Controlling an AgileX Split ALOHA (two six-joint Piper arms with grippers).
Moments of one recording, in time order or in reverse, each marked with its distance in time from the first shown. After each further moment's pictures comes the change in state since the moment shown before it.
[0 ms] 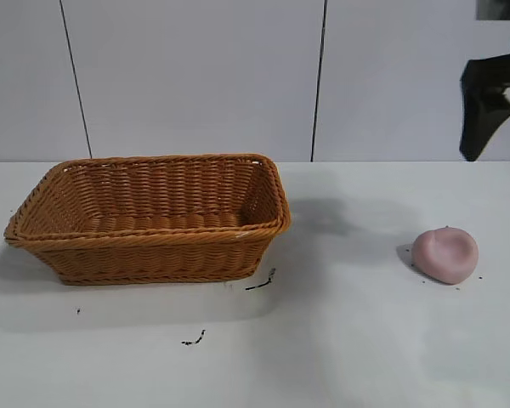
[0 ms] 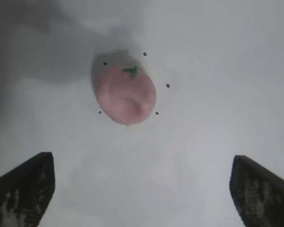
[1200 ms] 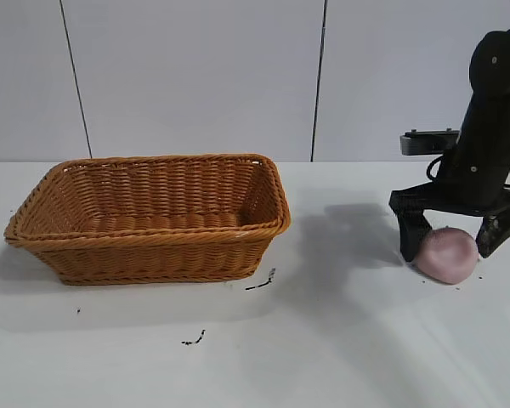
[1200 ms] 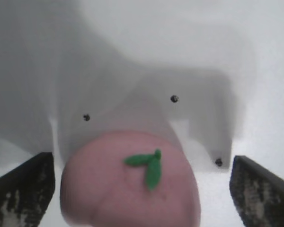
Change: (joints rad) left arm 0.000 0.000 0.000 0.000 0.000 0.000; right arm 0.000 0.238 -0.025 0.018 -0.144 -0.003
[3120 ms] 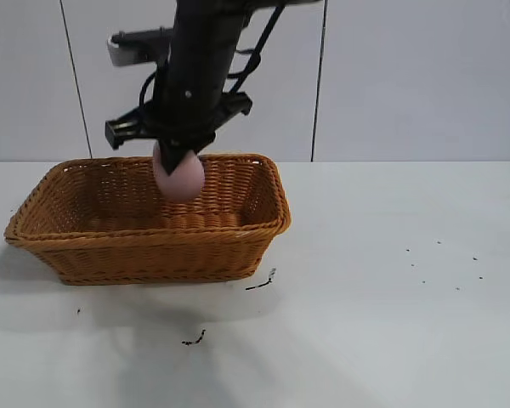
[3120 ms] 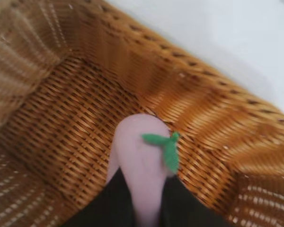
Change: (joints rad) left arm 0.000 0.000 0.000 0.000 0.000 0.000; right arm 0.594 0.363 -0.766 -0.062 0.116 0.026
